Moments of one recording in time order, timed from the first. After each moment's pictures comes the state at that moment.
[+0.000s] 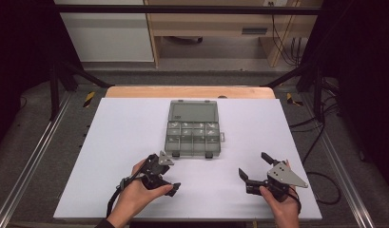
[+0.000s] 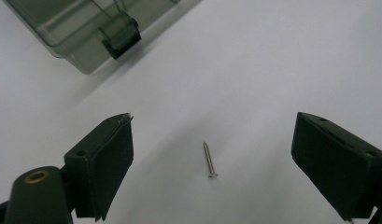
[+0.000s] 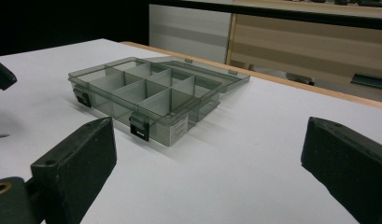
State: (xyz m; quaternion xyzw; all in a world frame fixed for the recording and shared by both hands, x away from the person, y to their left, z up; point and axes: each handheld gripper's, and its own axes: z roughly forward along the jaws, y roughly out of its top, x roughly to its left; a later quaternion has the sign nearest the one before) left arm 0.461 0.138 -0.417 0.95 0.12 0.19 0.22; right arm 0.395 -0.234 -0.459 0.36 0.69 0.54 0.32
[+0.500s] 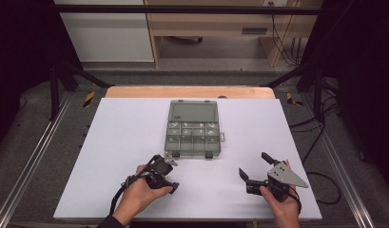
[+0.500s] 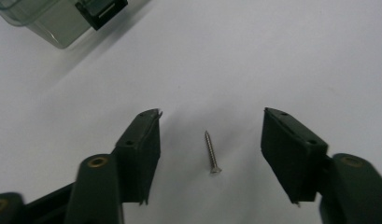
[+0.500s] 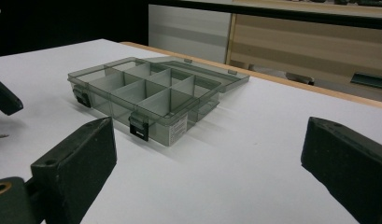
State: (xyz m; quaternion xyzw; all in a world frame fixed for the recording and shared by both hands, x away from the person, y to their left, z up) left arm 0.471 0.131 -0.435 0.97 0.13 0.14 0.18; right arm 0.395 -0.234 -0.459 0.36 0.69 0.54 0.32
